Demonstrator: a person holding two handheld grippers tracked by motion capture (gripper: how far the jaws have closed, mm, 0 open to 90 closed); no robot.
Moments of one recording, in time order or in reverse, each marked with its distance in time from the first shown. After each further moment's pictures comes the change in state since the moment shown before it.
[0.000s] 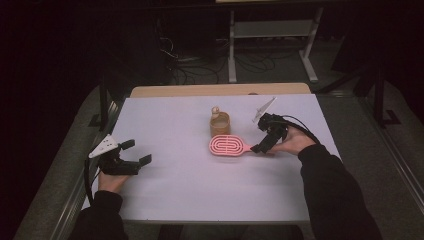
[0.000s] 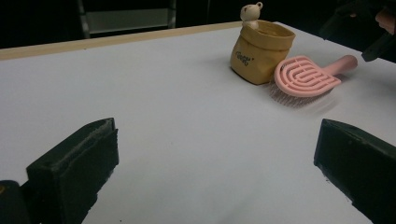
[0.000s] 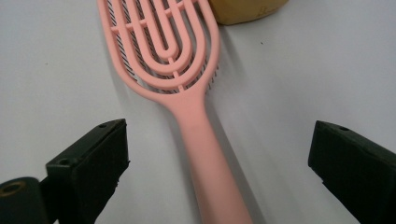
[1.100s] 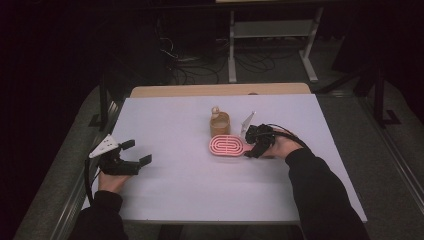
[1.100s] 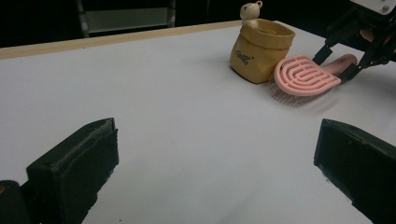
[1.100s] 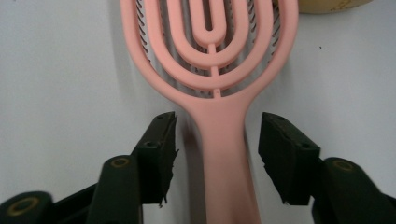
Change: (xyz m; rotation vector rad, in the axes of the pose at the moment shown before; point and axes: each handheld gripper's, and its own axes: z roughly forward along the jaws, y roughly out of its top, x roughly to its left) left arm 0.000 0.000 0.001 0.004 -0.002 0.001; right arm 0.021 0.011 0.040 0.130 -0.030 -0.232
